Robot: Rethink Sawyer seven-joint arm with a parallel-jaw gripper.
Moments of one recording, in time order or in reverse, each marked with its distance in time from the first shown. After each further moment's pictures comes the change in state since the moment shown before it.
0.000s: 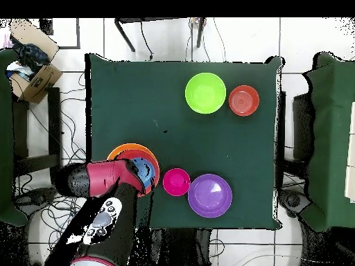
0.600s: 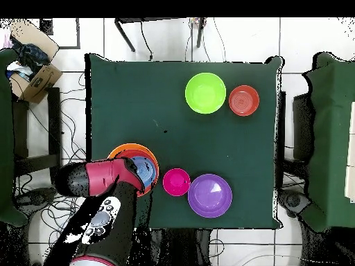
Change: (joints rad) arm 0.001 0.001 0.000 -0.014 -0.028 0.000 0.000
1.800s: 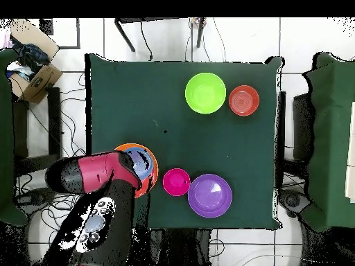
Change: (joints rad) arm -0.003 -0.045 0.000 -0.046 -0.045 0.017 0.000
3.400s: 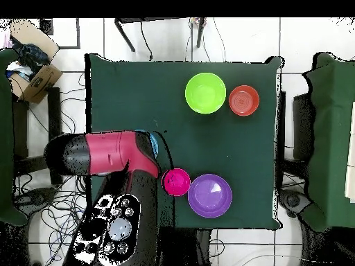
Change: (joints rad) arm -0.121 -0.123 0.051 -0.086 -0.002 0.154 -0.018
